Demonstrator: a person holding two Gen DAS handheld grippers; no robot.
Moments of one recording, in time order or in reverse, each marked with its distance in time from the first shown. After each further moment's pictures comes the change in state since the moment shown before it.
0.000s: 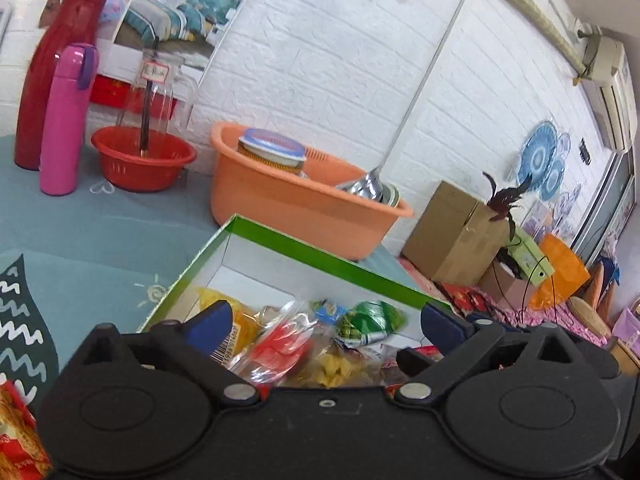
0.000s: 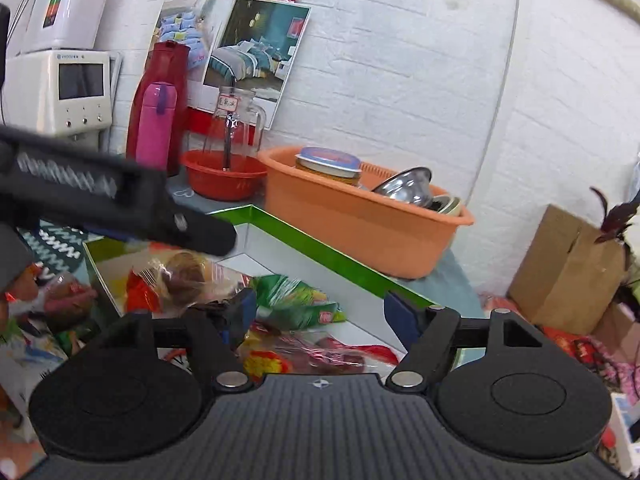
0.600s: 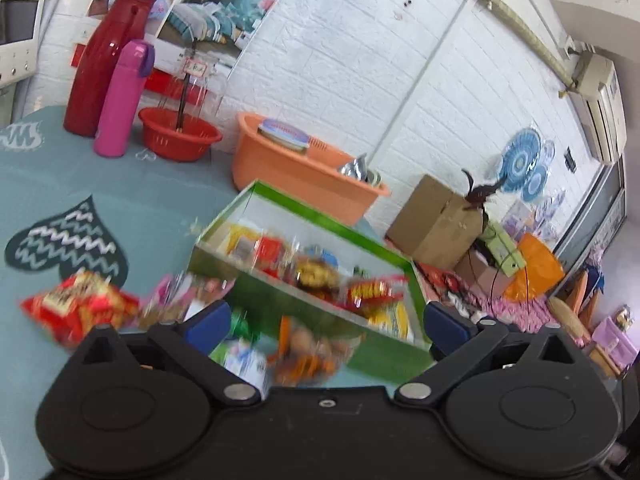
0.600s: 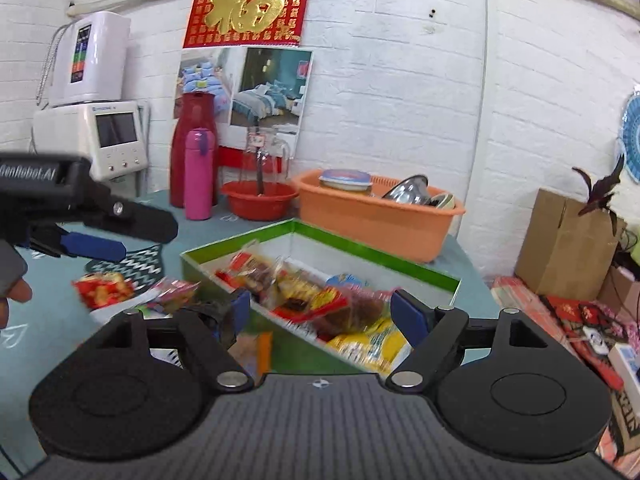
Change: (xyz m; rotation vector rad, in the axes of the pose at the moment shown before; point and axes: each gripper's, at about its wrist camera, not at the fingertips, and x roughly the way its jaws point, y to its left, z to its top) left arm -0.125 -0.005 -0.043 -0.066 0.050 -0.004; right arm -0.116 0.010 -0.019 0.139 -0.040 0.088
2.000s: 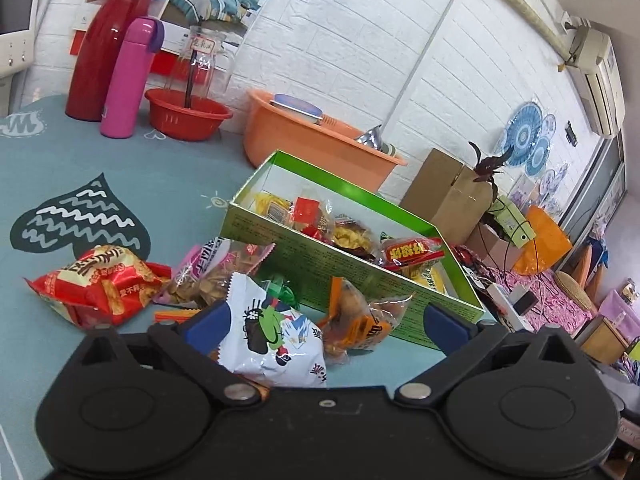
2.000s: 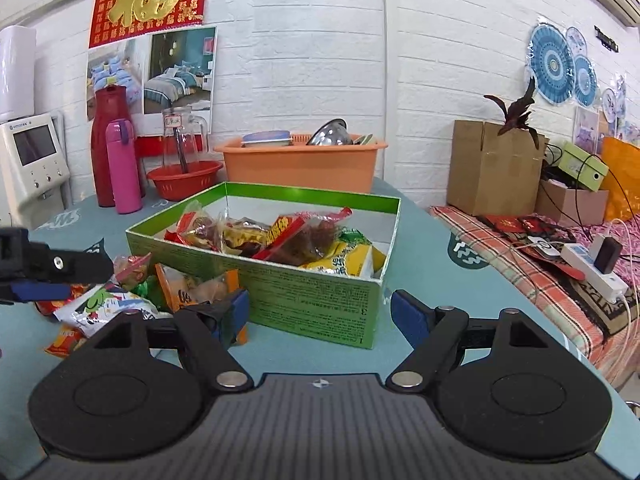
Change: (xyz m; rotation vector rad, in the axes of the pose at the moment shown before) left arm 0.017 0.037 -0.017 0.046 0.026 -0.002; right arm 0.003 0.022 -0.039 0.208 0.061 -0.269
